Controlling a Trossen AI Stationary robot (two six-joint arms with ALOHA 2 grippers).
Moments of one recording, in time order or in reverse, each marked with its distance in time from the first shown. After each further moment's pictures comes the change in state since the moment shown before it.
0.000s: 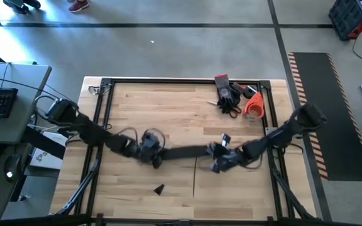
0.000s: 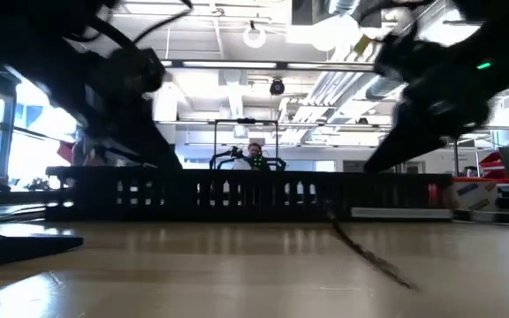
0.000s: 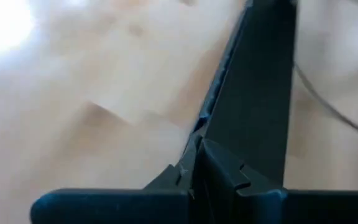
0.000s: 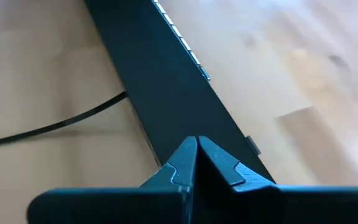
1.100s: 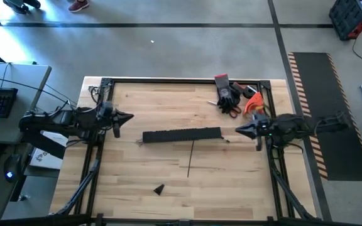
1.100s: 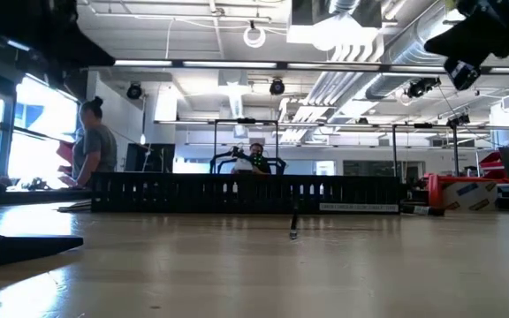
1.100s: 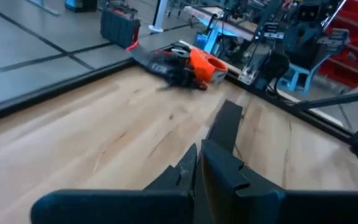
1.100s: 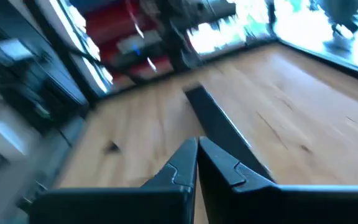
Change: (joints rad) left arm 0.288 -1.277 -0.108 -0.610 0.076 0.320; right arm -0.265 -1.288 -0.306 -0.189 -0.386 -0.223
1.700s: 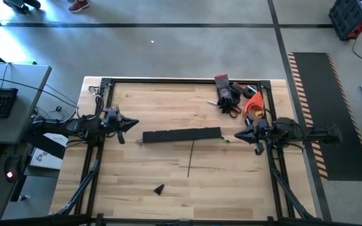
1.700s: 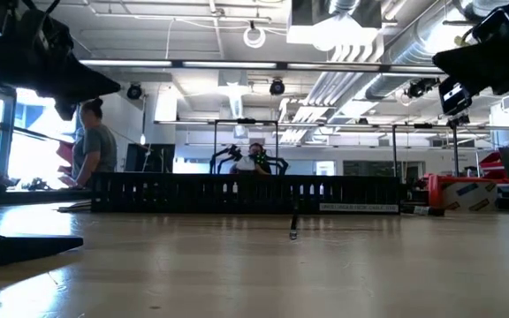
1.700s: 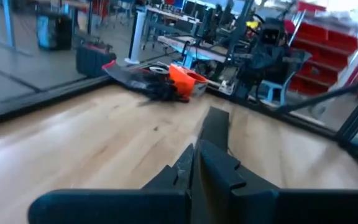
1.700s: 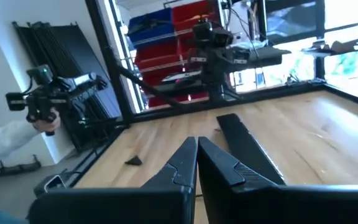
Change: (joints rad) left arm -0.001 -0.194 -0.347 0.347 0.046 0.140; right arm -0.150 -0.309 -0.359 0.330 -0.297 -0.139
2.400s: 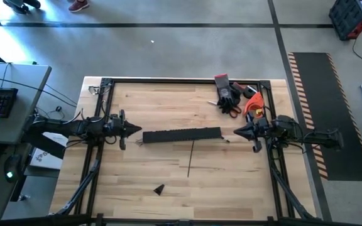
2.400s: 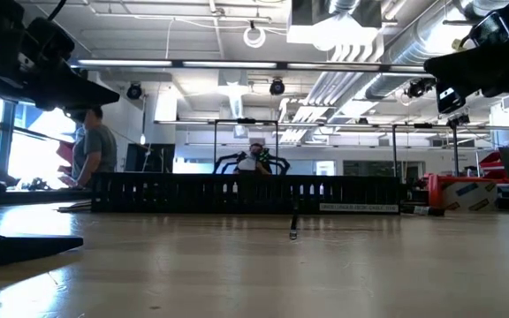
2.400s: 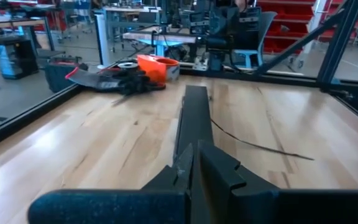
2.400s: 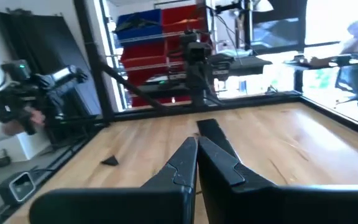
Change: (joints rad) left arm 0.001 0.069 -0.075 0.123 0.150 0.248; right arm -0.112 0.007 0.000 0.004 -0.067 -0.088
